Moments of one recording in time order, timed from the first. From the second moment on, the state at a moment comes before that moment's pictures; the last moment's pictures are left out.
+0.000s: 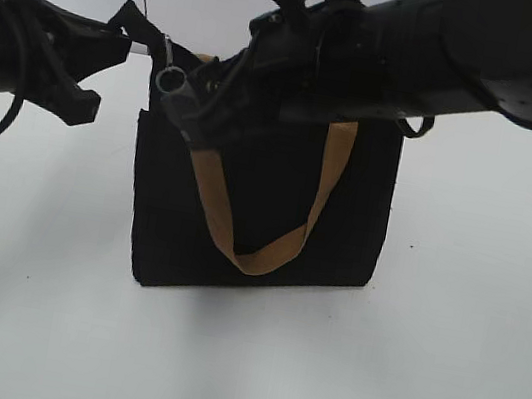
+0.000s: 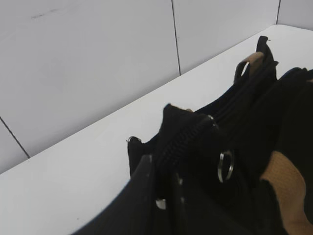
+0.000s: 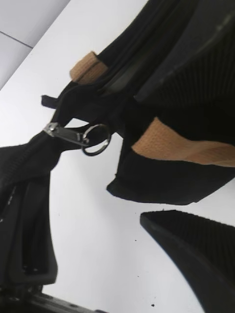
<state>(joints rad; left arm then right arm) -0.39 1.33 -0.62 0.56 -0.41 -0.25 0.72 1.60 -1.07 0.73 0.20 -0.88</state>
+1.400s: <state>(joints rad) -0.39 1.33 -0.62 0.56 -0.41 -0.25 0.73 1.85 -1.32 0.79 0.24 -0.88</state>
